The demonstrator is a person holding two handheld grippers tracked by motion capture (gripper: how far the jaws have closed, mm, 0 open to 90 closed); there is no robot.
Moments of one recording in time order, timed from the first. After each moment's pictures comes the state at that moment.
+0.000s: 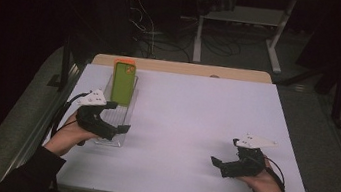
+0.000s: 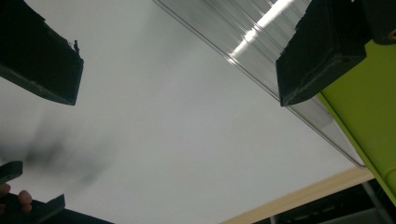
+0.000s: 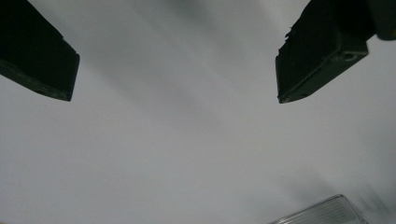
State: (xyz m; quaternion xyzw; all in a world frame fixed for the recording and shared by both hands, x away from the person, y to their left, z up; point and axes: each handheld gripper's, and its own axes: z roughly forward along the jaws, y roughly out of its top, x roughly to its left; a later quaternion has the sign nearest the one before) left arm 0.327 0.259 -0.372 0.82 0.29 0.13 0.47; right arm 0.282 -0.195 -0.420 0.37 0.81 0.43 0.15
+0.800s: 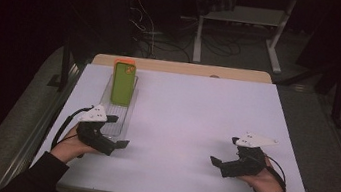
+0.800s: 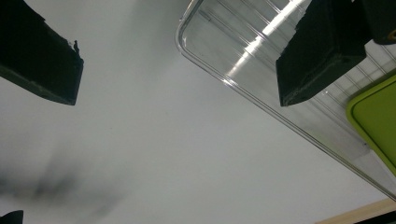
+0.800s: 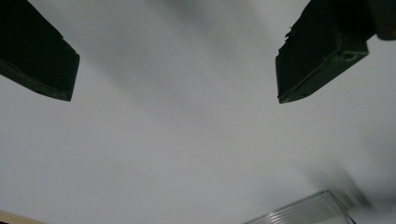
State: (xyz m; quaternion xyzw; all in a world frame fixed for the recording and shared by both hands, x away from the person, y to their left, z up) left arm 0.310 0.260 -0.401 0.84 0.27 0.11 0.46; right arm 0.281 -0.192 -0.411 0.36 0.81 0.44 0.14
